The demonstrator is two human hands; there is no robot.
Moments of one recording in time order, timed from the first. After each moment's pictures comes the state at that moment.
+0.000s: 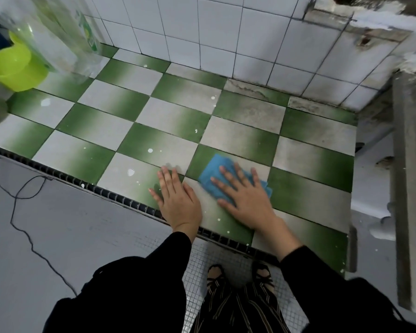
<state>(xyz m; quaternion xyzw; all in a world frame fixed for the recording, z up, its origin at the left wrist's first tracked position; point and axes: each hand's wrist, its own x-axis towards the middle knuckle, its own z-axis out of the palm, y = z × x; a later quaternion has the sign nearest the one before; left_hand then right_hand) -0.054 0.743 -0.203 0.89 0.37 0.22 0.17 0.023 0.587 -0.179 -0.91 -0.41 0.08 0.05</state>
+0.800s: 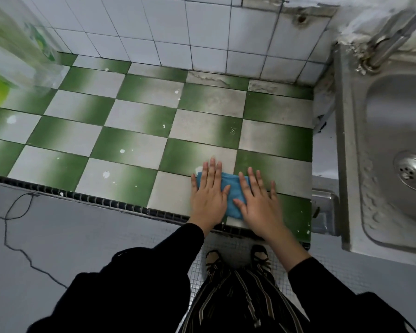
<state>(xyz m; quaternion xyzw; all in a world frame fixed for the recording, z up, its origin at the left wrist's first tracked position) -0.043 0.652 -0.177 0.99 0.04 -0.07 0.10 -0.029 0.500 -0.160 -0.97 -0.17 0.19 0.04</state>
